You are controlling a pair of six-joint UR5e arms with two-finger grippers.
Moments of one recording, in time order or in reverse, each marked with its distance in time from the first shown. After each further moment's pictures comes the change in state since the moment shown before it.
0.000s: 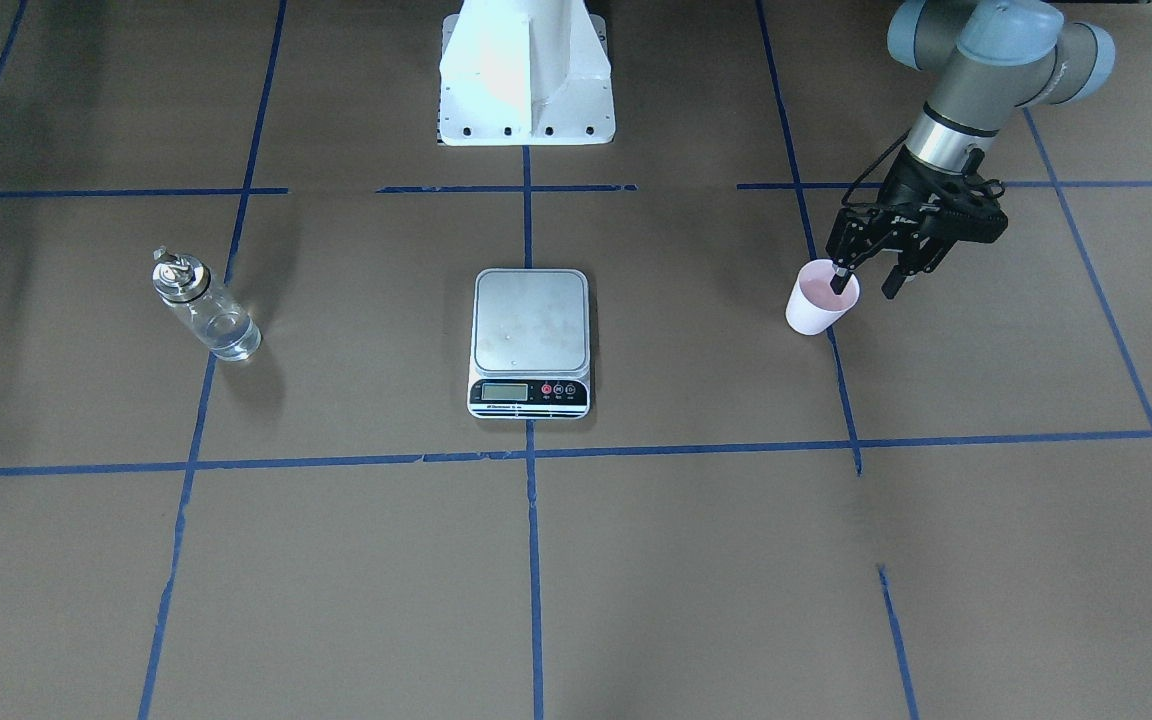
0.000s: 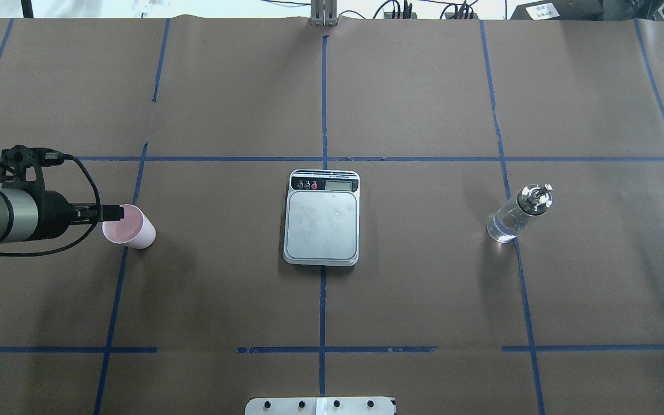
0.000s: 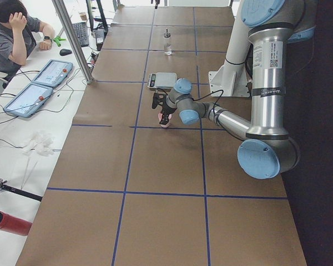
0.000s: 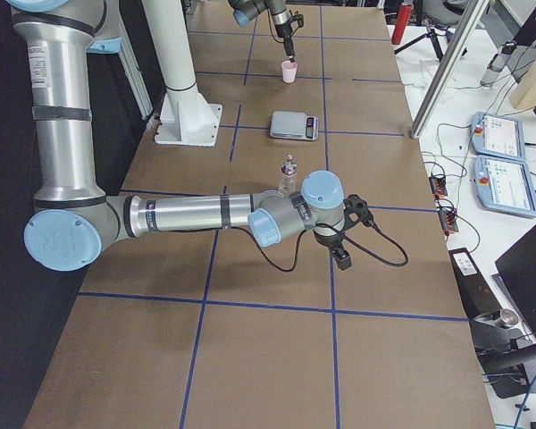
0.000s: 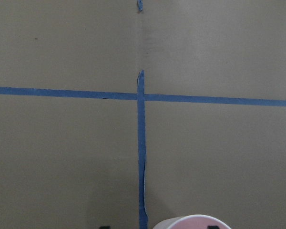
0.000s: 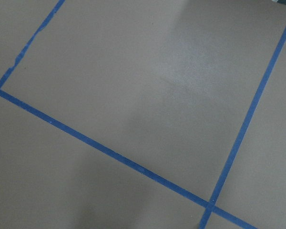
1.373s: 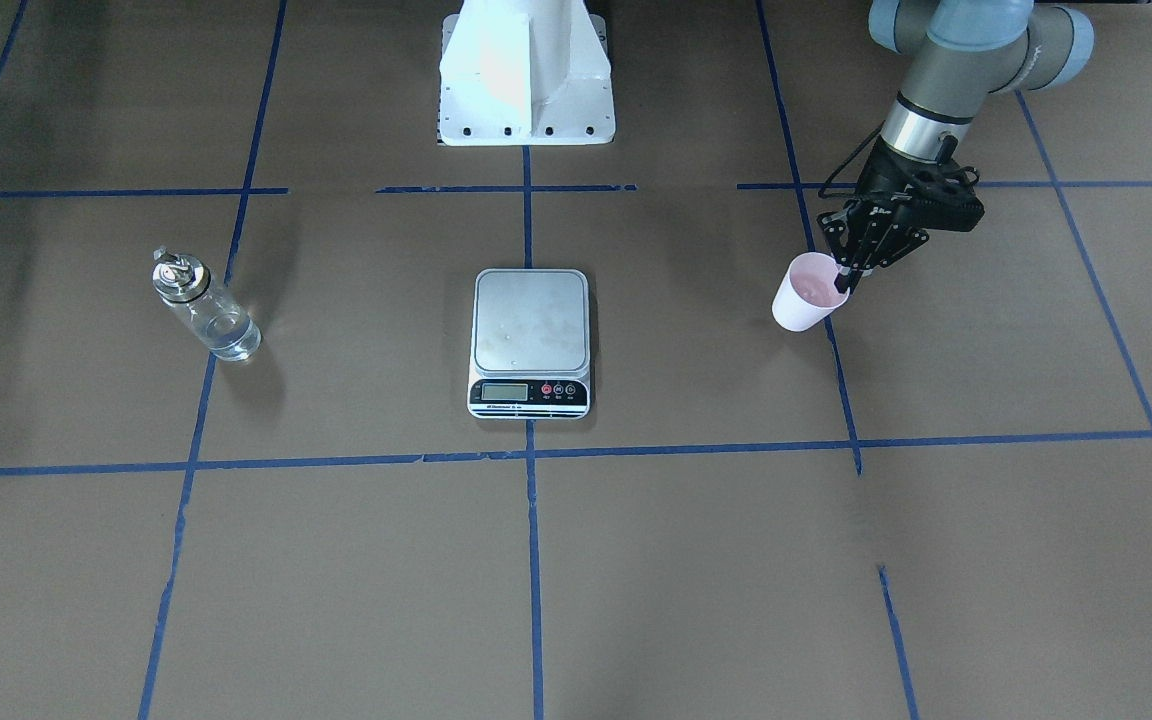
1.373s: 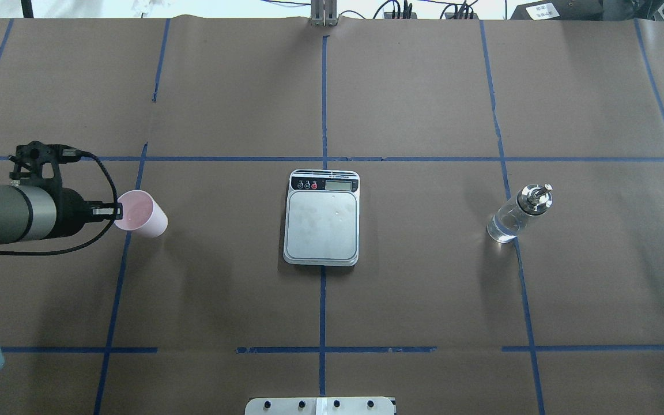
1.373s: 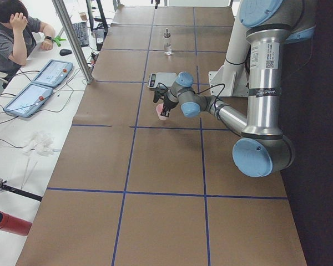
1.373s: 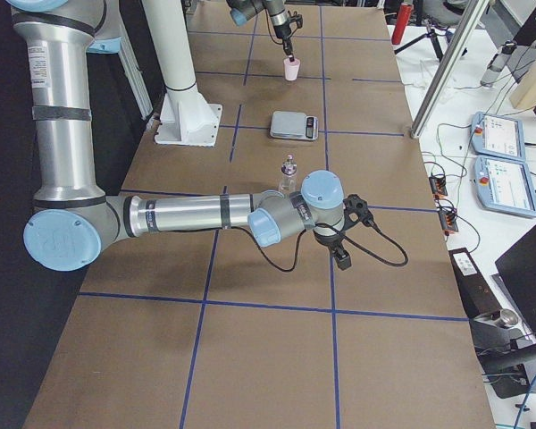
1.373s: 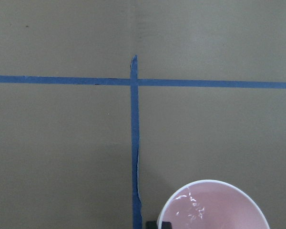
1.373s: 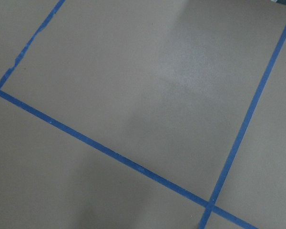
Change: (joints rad) left arm 0.017 -0.079 -0.071 0.173 0.044 0.003; right arm 0.001 -0.001 0.002 0.000 0.000 0.002
